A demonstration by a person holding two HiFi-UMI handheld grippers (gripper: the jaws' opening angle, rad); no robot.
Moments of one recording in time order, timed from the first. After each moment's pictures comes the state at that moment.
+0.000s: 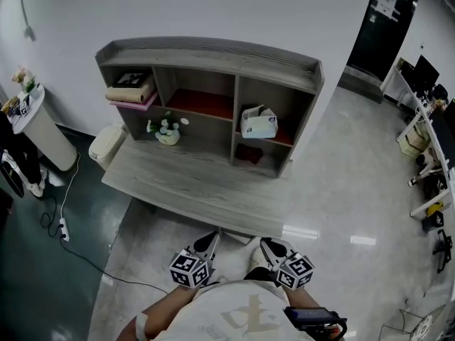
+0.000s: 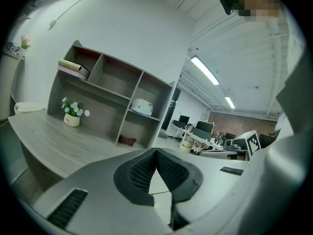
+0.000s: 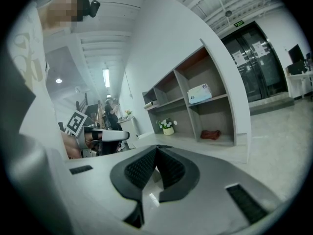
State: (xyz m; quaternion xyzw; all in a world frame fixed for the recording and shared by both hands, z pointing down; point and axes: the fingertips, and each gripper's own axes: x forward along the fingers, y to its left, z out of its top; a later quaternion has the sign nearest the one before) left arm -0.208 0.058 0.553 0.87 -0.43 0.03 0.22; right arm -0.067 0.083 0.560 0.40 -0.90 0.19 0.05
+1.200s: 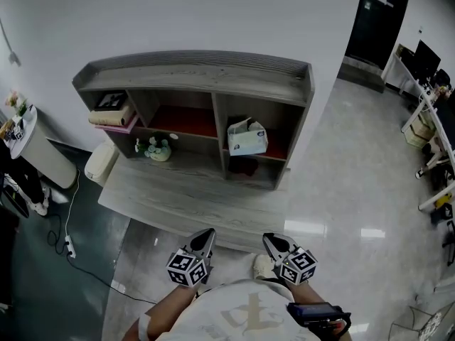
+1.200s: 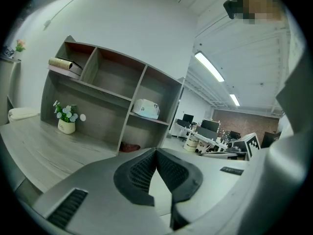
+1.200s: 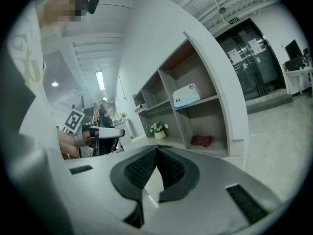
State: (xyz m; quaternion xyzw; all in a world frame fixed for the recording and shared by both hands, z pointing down) left arm -0.181 -0.042 0.544 0.87 -0.44 0.05 0.22; right arm -0.021 -0.016 0.566 0.41 -0.89 0.21 0.04
